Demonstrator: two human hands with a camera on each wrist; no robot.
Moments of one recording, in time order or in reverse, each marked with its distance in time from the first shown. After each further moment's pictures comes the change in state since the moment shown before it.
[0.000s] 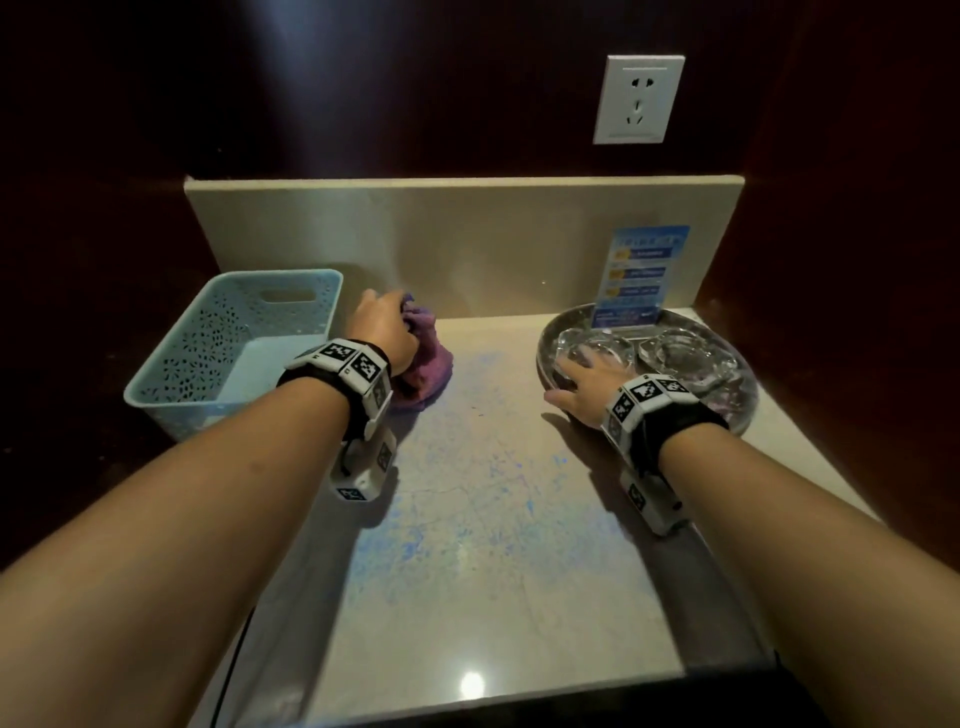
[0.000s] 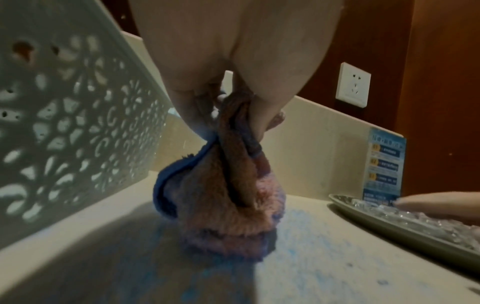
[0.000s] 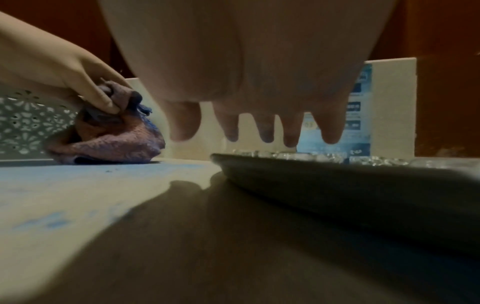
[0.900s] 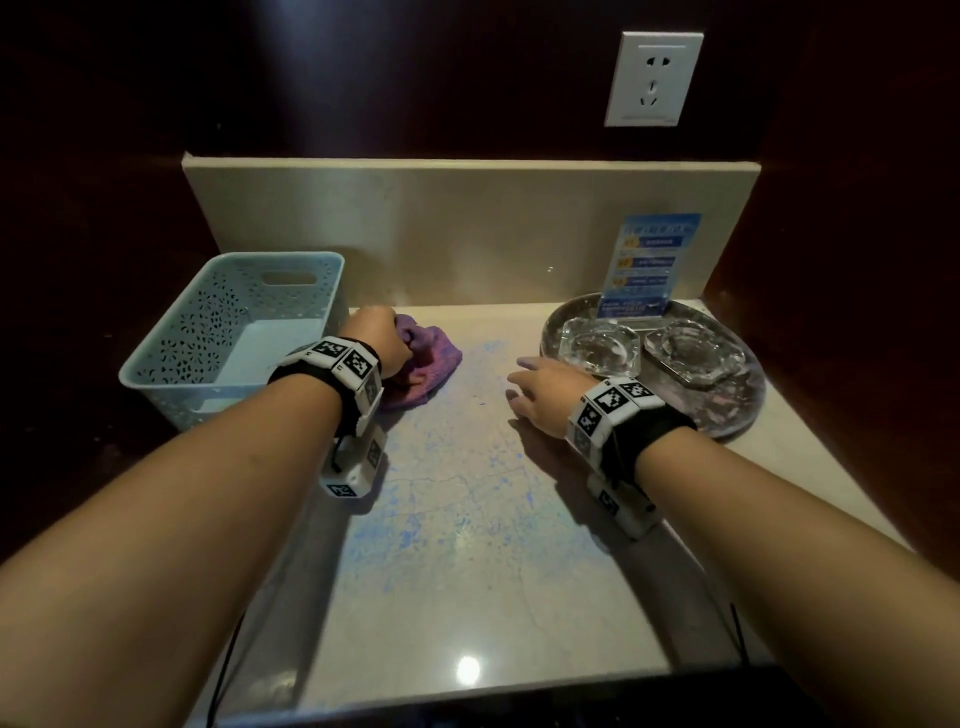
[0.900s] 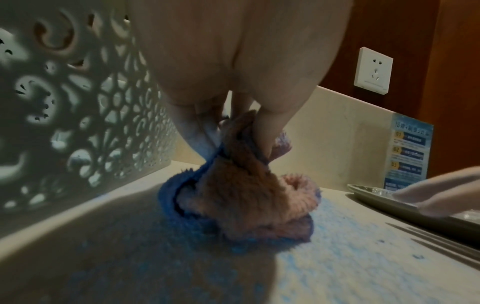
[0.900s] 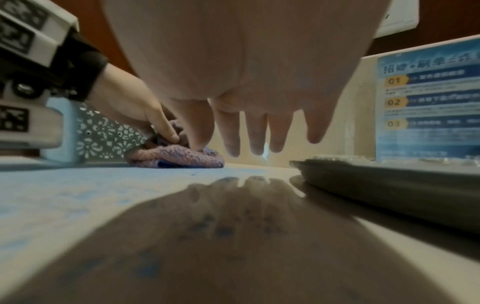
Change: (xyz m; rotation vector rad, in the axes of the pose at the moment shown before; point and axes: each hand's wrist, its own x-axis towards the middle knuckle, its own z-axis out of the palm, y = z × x) left_hand -0.004 -0.015 0.007 0.165 -0.148 -0.047; right_hand -0.013 -0.043 0.007 -0.089 0.006 -0.299
